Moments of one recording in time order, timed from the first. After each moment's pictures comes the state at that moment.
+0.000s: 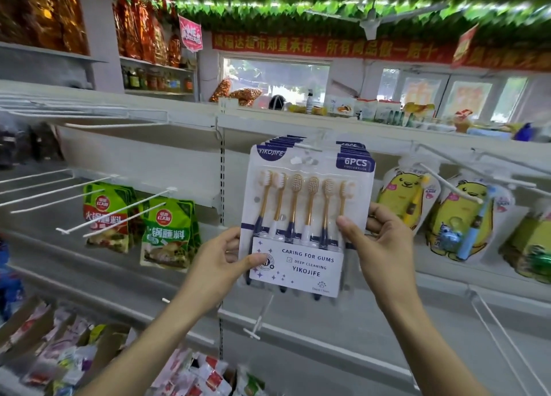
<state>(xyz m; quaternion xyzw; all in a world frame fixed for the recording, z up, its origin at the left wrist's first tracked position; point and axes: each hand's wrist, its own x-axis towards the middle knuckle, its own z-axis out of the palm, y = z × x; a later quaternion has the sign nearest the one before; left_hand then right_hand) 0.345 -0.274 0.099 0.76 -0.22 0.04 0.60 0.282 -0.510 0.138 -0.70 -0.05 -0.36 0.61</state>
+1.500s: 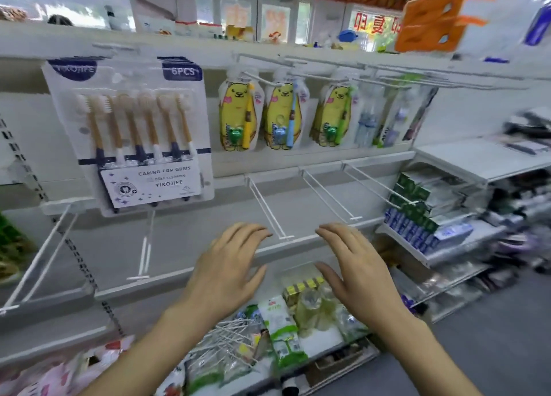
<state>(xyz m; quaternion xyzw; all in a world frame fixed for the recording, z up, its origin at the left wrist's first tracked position) 0.249 -0.382 0.013 0.76 -0.60 0.15 0.23 0.048 -0.539 0.019 -0.94 0.19 -0.28 0.01</state>
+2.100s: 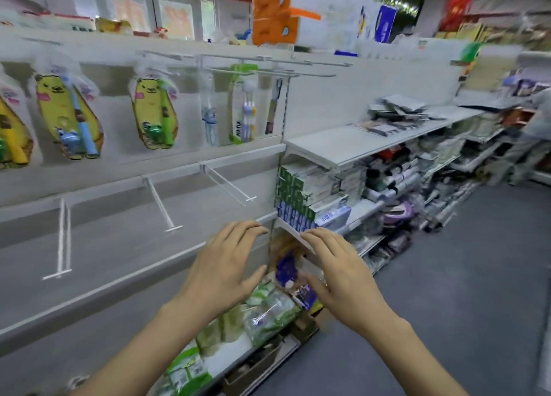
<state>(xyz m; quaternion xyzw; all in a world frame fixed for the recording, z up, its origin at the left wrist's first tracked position) 0.019 -0.622 0.017 0.66 -0.70 0.12 0.24 -0.206 -0.707 0.014 -0.91 0.32 -0.25 -0.02</state>
